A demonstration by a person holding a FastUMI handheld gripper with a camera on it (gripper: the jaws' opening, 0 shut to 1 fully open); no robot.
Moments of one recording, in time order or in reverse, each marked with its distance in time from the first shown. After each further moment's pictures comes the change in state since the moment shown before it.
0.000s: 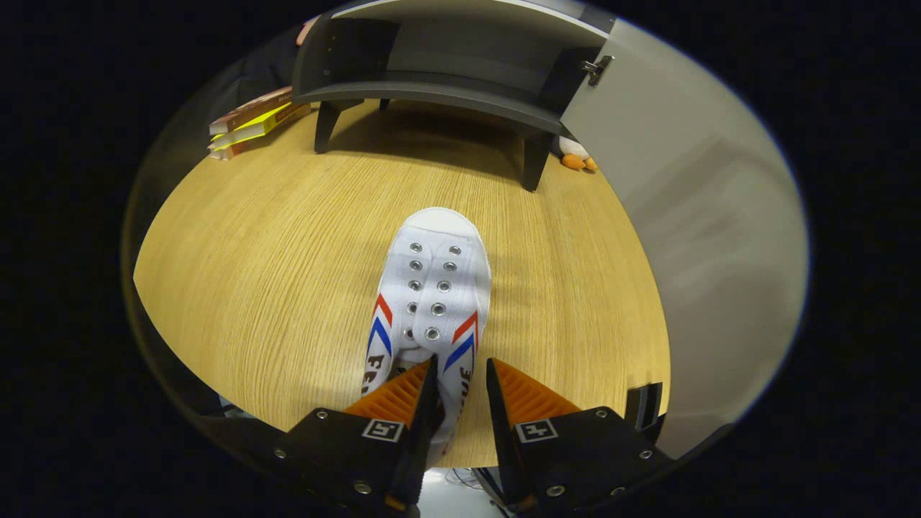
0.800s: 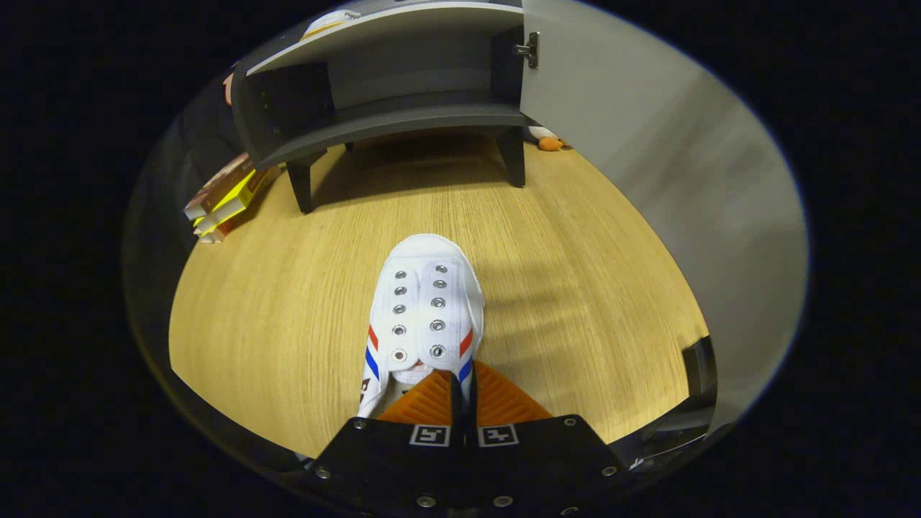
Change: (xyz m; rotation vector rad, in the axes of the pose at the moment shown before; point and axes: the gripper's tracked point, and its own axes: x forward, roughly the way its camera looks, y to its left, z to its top) arm -0.022 0.003 0.012 0.281 -0.043 0.089
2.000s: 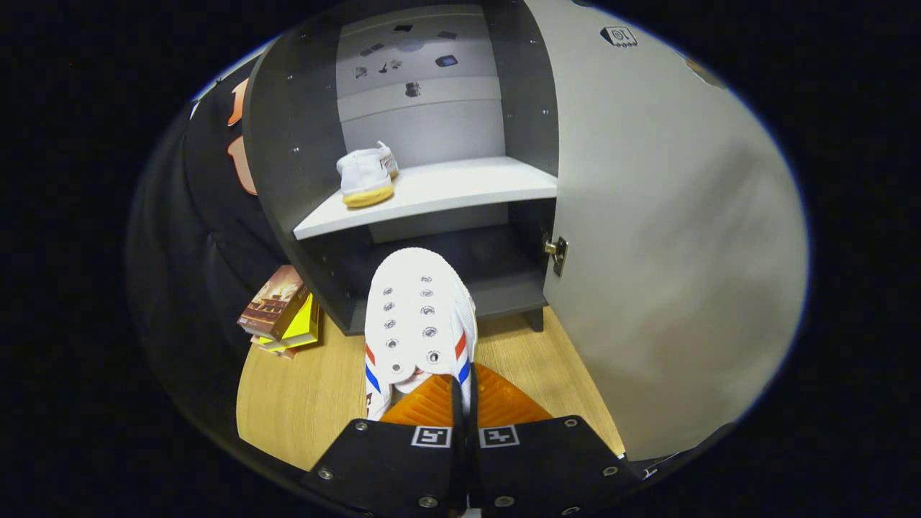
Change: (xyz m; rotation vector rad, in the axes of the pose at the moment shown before) arm -0.154 -0.032 0.191 0.086 -0.332 -0.005
